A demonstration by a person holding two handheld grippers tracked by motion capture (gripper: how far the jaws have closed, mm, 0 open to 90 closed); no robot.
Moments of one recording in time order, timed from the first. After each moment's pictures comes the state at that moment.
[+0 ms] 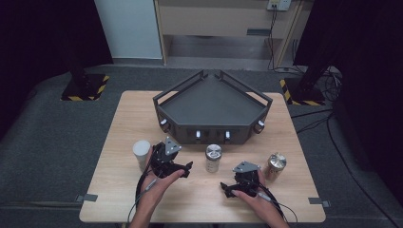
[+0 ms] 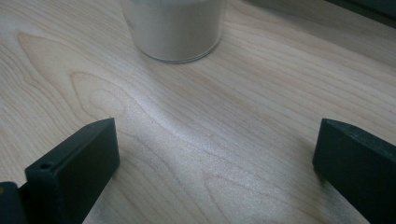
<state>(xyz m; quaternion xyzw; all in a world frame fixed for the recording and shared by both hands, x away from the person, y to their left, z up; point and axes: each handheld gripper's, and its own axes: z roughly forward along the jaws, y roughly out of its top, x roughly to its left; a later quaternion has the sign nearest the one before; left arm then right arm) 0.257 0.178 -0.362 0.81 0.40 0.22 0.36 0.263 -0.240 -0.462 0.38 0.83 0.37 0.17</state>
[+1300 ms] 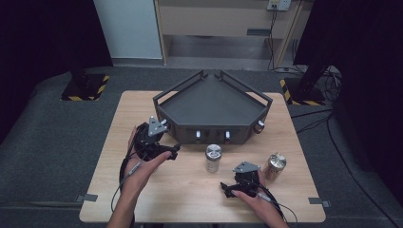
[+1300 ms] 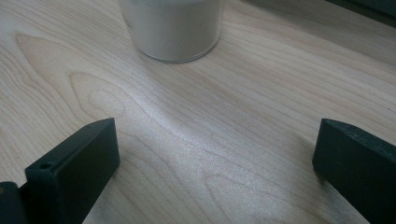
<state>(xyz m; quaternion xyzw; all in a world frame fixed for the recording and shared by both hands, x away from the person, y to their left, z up) 0.260 0.208 -0.302 0.80 0.40 0.27 0.37 0.262 -0.239 -0.462 0.38 0.83 0.37 0.17</state>
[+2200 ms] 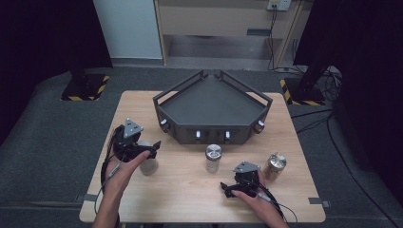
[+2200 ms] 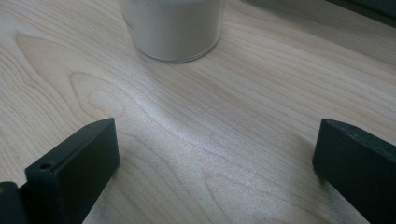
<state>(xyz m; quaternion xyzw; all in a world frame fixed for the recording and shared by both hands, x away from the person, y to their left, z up) 0.250 0.259 -0.325 0.76 0.44 0.29 0.38 0.262 -0.239 -0.462 0.38 0.83 0.37 0.17</state>
